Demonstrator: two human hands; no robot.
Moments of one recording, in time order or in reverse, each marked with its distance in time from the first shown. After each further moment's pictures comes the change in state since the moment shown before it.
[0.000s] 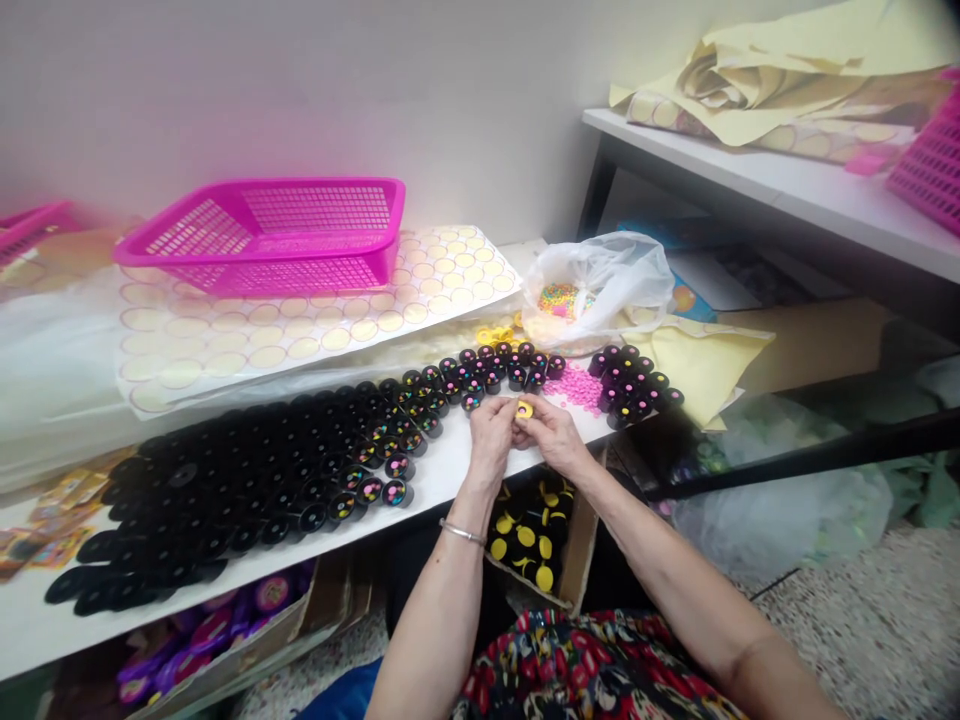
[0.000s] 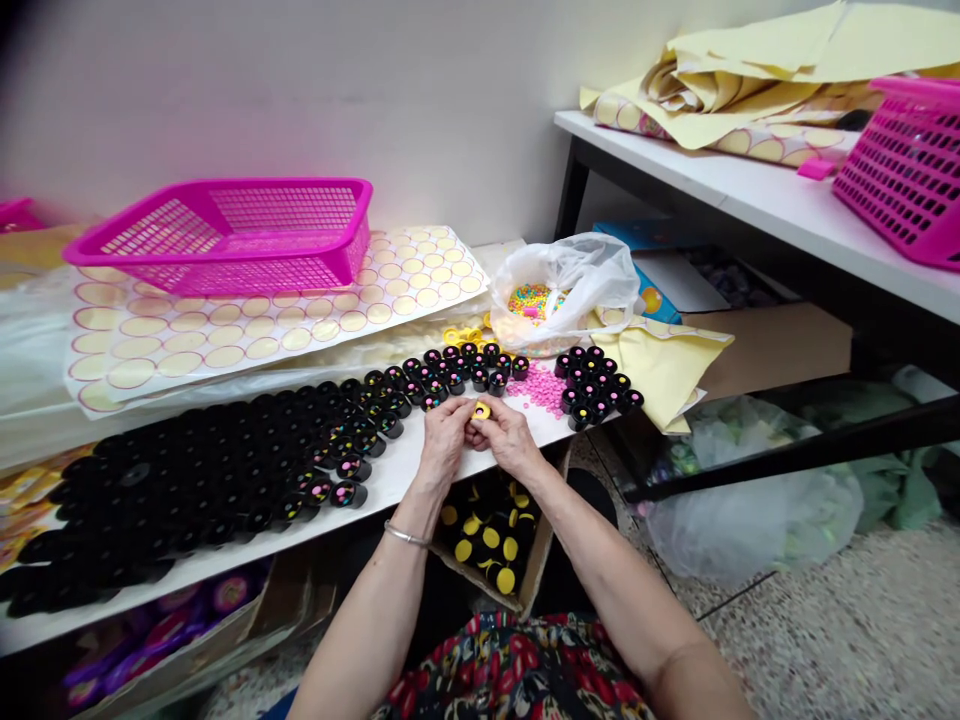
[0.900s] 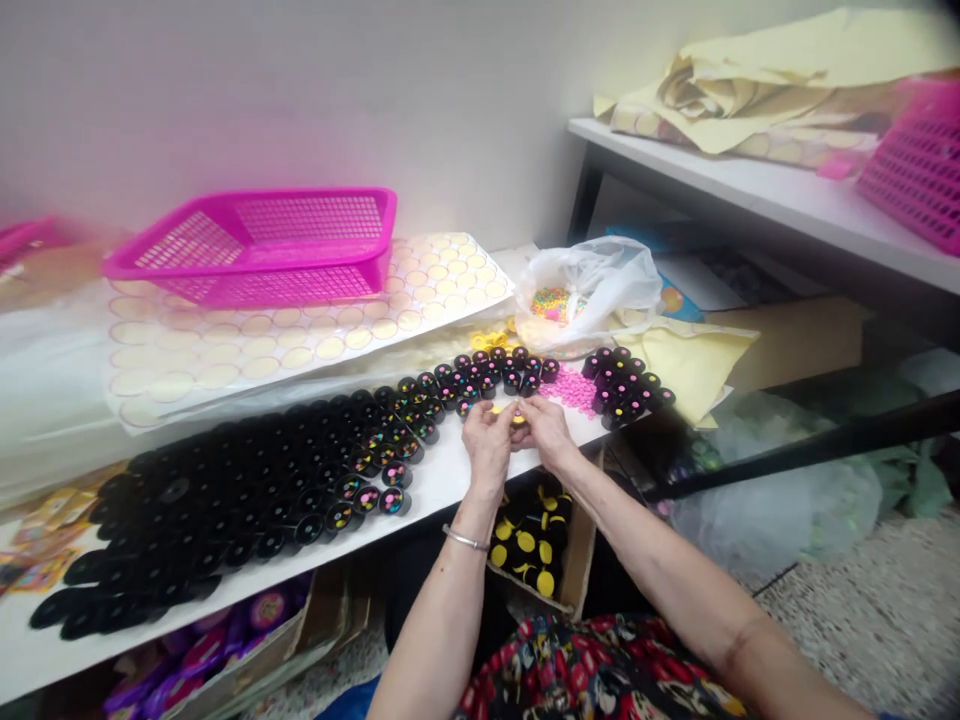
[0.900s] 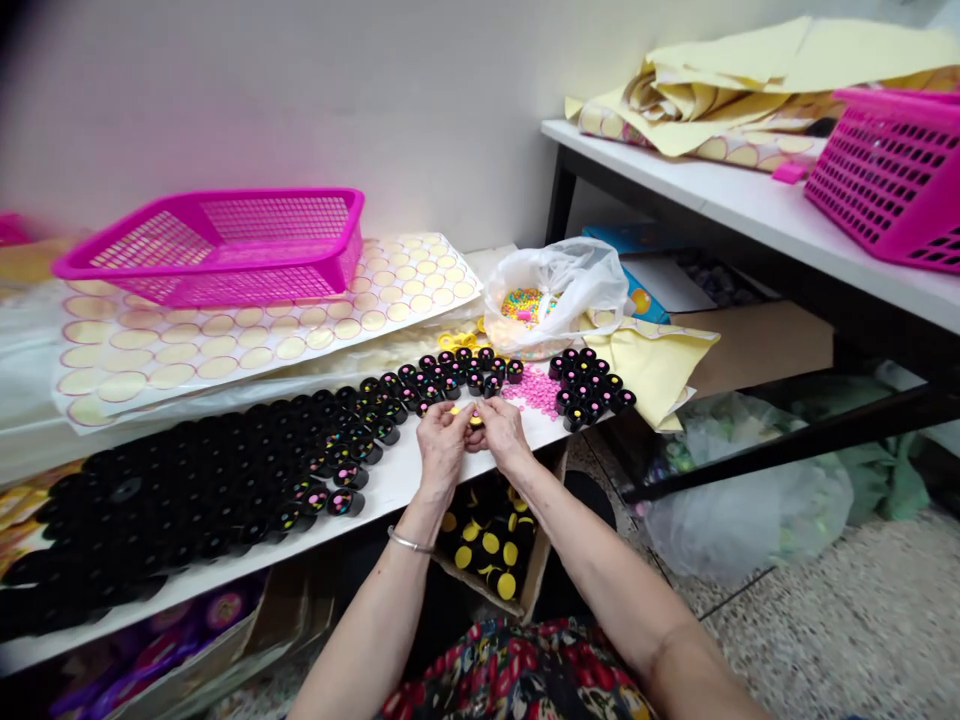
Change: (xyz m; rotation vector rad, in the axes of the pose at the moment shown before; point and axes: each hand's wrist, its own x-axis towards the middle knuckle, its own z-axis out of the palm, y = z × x) left_hand -0.006 -0.006 0.002 0.053 0.183 0.054; right_hand 0.014 -0.003 0.015 0.118 0.215 0.199
